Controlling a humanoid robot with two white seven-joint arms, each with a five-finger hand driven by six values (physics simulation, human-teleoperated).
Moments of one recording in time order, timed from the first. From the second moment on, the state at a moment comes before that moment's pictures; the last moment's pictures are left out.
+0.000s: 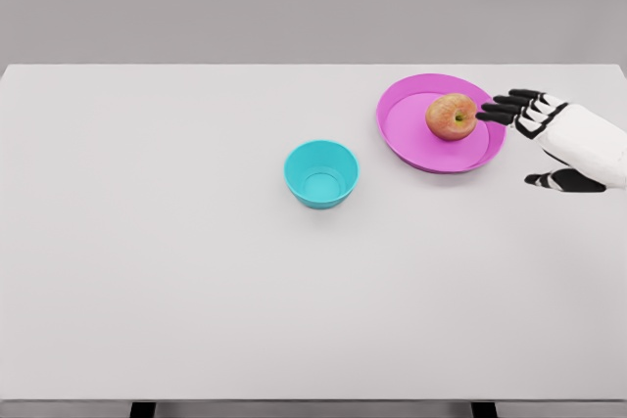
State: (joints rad) left arm 0.09 0.00 0.02 -0.08 -0.10 -0.01 0.07; right arm -0.22 -1.04 0.37 -1.62 0.35 -0.61 -0.03
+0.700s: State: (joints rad) left arm 0.09 0.00 0.02 -0.08 -0.10 -0.01 0.07; right arm -0.86 -0.78 0.64 -1.10 0.35 -0.61 0.60
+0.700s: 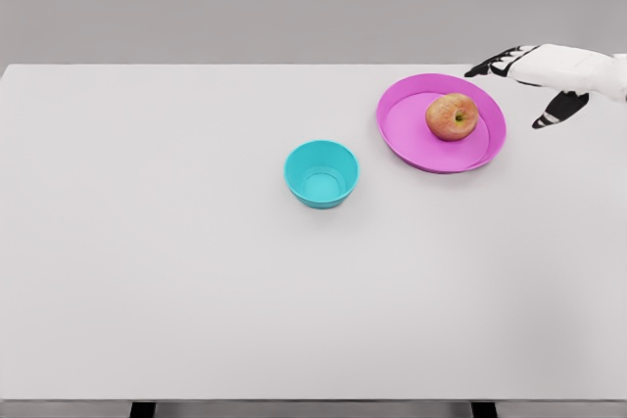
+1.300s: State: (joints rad) left arm 0.09 0.00 0.02 -0.08 -0.10 -0.01 0.07; right arm -0.99 -0.56 0.75 -0.76 0.40 -0.61 0.61
